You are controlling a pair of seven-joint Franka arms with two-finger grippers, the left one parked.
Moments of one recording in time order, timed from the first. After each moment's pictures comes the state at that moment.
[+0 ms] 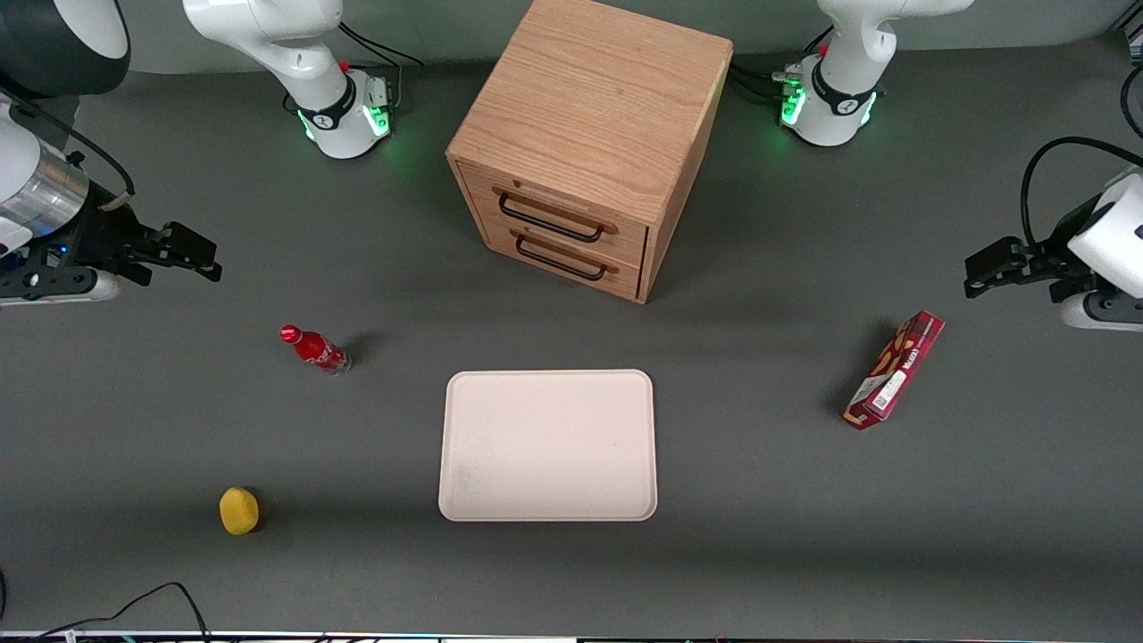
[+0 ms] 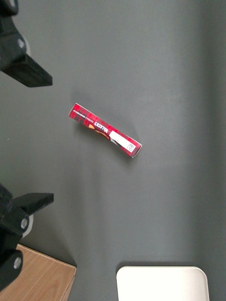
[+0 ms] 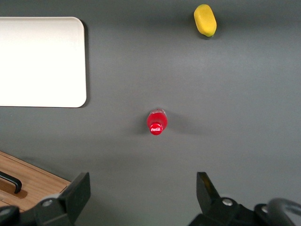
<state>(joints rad) 0.01 -0.04 0.05 -1.72 0.03 1.69 0.06</state>
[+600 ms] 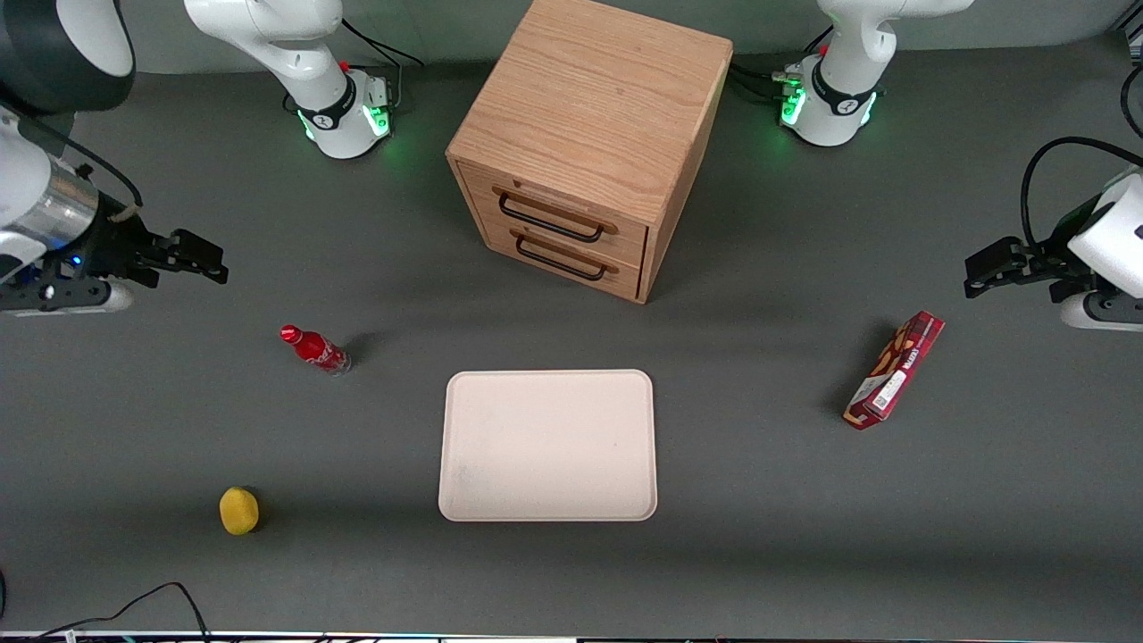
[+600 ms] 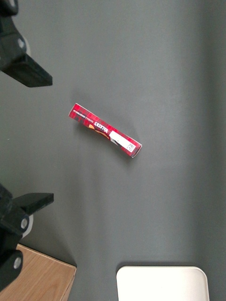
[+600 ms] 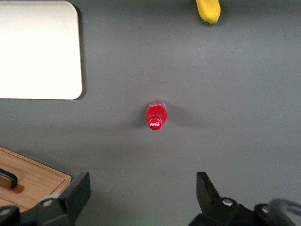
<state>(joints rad) -0.05 0.03 0.10 -1.71 0.03 1.67 0.06</state>
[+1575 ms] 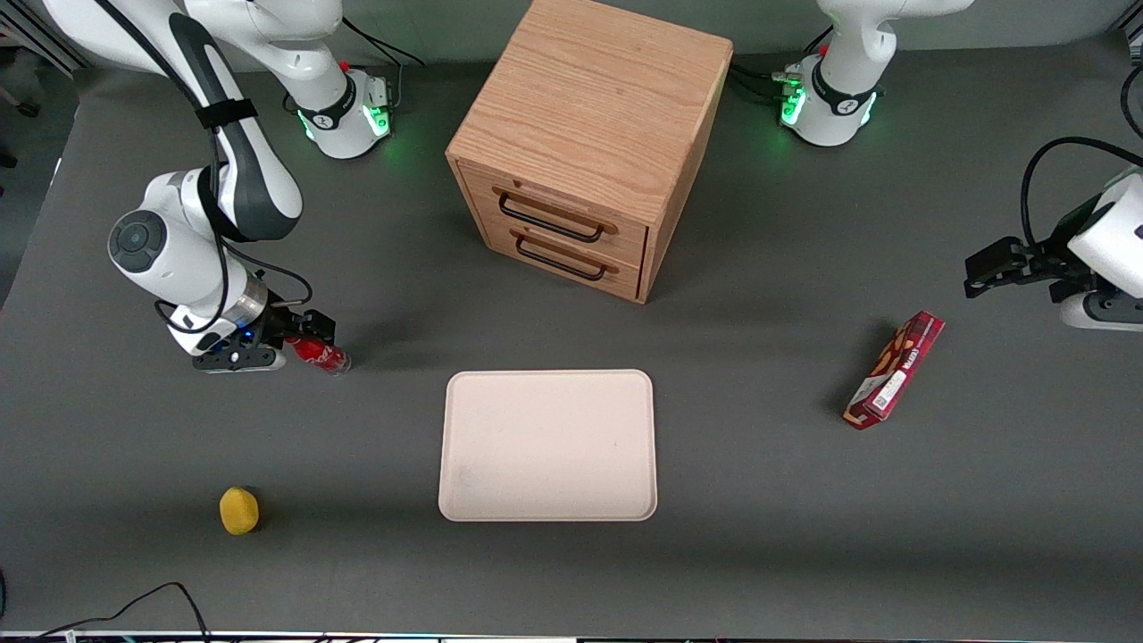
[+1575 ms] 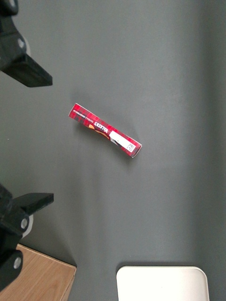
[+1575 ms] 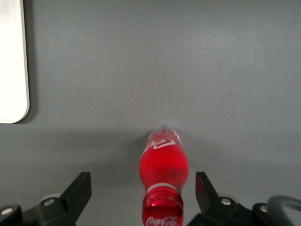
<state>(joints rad) -0.06 0.13 0.14 -2.24 0.03 2.40 0.06</state>
